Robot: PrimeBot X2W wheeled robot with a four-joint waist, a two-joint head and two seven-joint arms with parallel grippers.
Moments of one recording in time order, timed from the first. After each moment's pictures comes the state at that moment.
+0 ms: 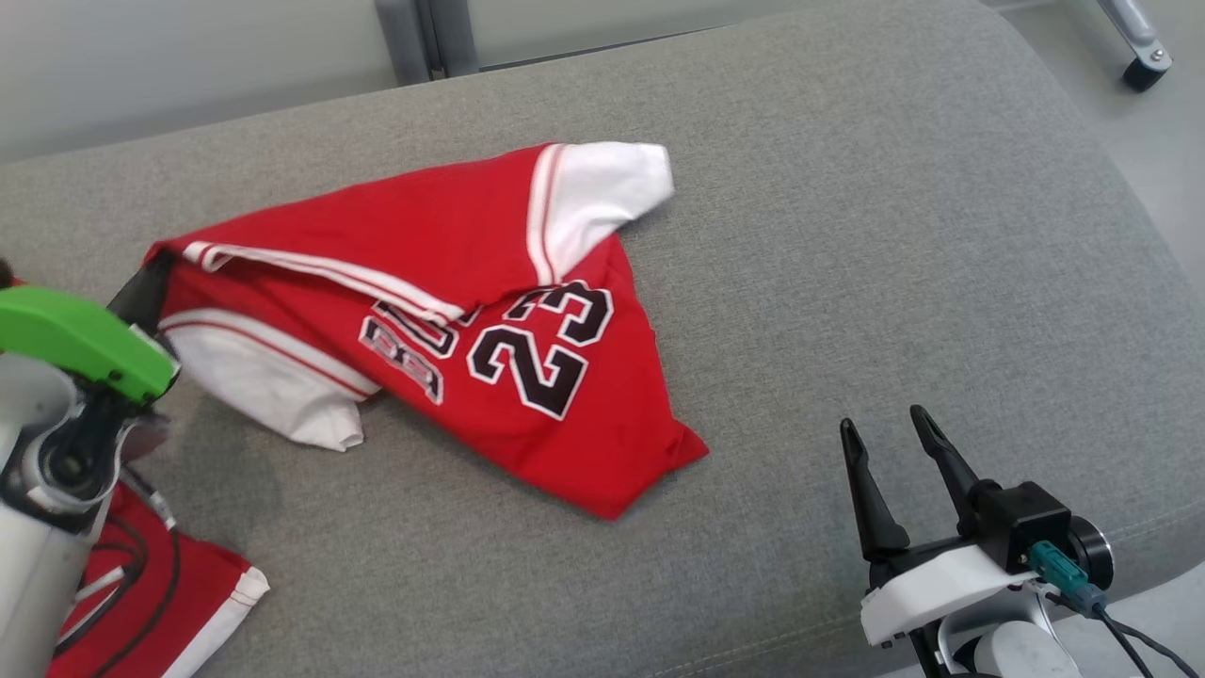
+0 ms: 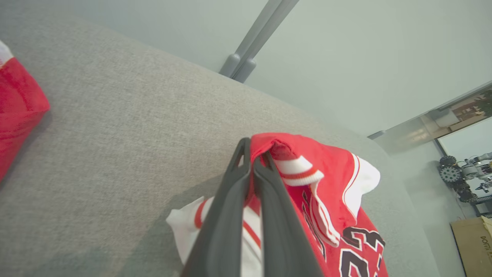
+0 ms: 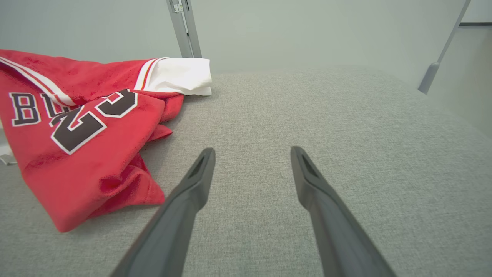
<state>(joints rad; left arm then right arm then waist) -0.65 0.59 -0.53 0.50 -1.40 0.03 0.09 -0.05 -0.05 0.11 0.19 0.12 0.13 -0.26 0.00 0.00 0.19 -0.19</state>
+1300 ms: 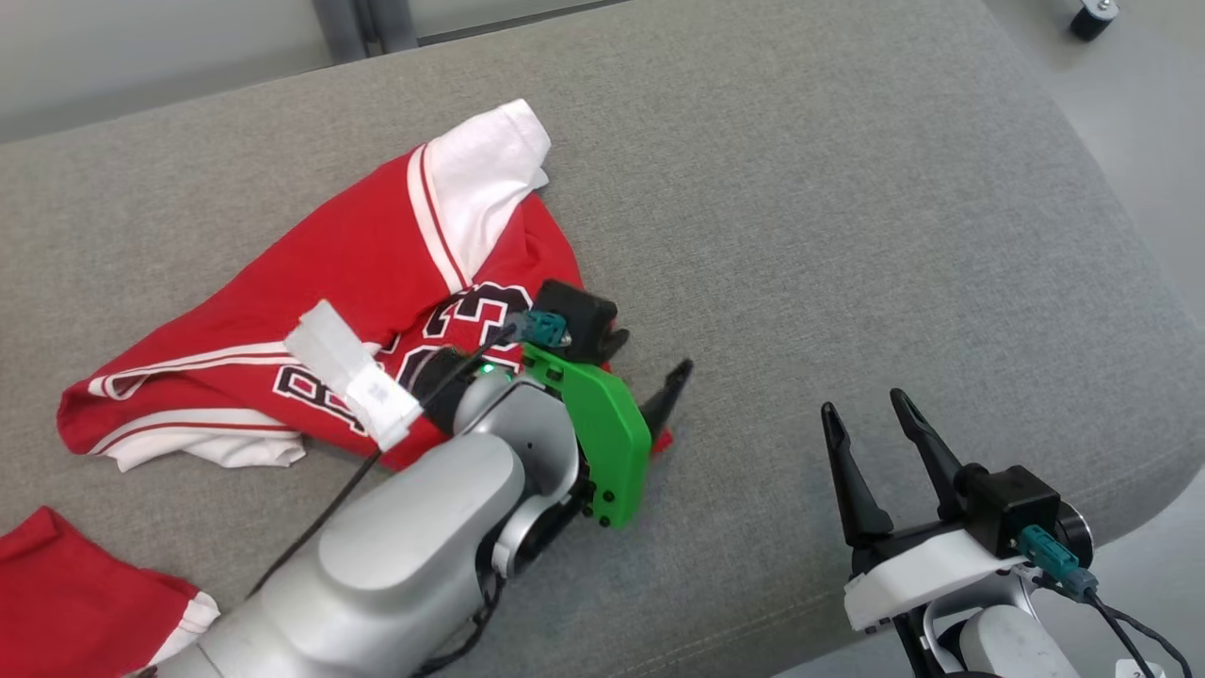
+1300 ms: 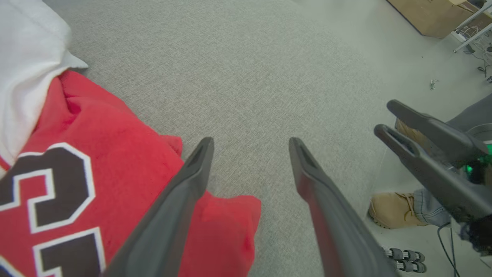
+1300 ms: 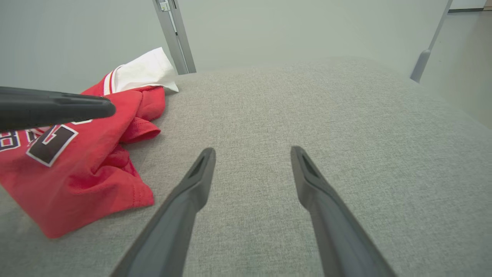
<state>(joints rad) -0.75 0.24 -1.08 0.28 -0.93 0.17 0.21 -0.09 -0.05 0.15 0.19 0.16 0.13 -0.26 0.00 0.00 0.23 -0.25</state>
